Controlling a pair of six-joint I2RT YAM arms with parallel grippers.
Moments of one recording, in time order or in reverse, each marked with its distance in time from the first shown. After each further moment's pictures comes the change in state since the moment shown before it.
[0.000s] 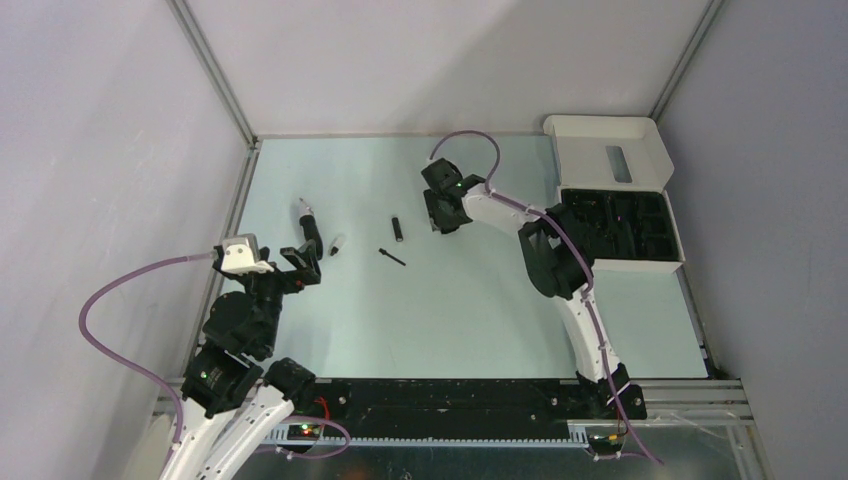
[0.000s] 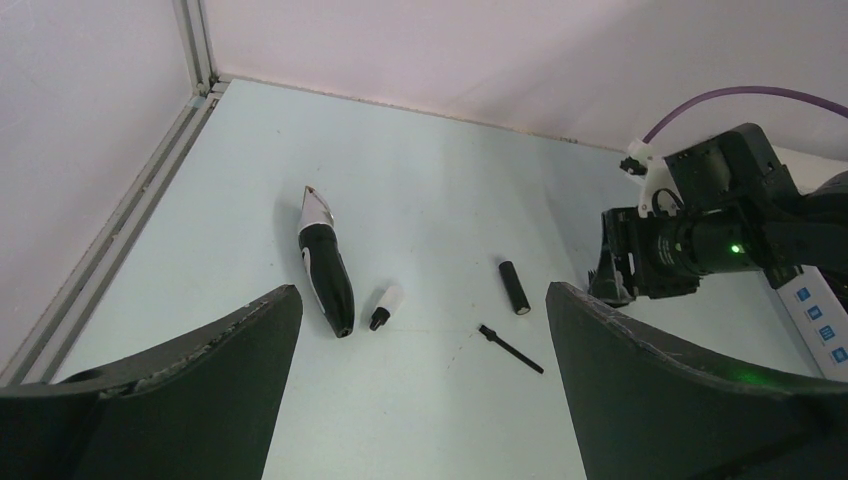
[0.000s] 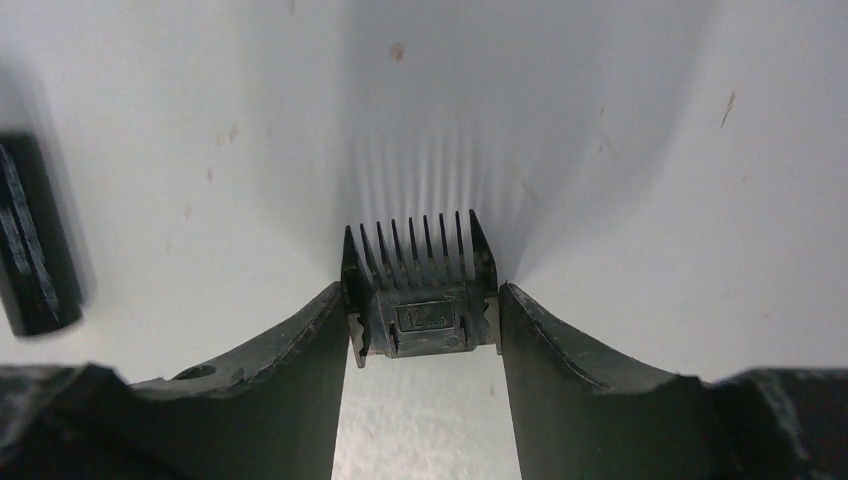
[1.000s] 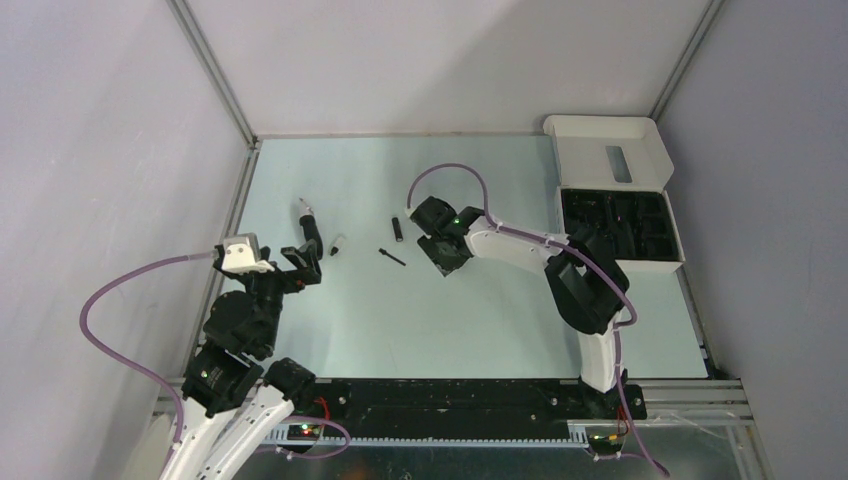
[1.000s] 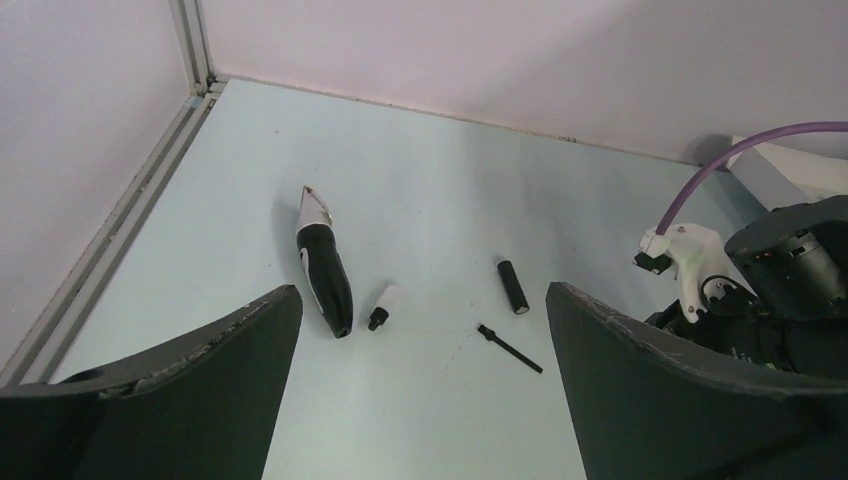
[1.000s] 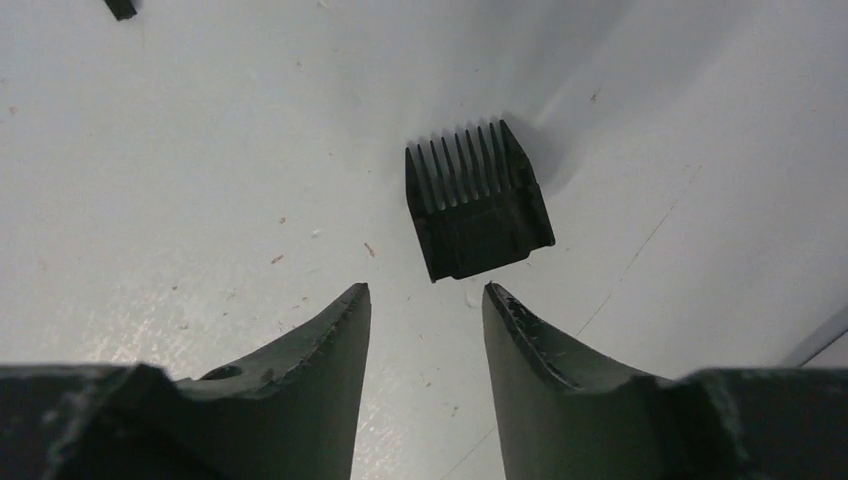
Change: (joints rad) left arm 0.005 0.005 0.000 0.003 0.007 0.000; right arm 0.192 -0.357 -0.399 -0.106 0.007 -0.241
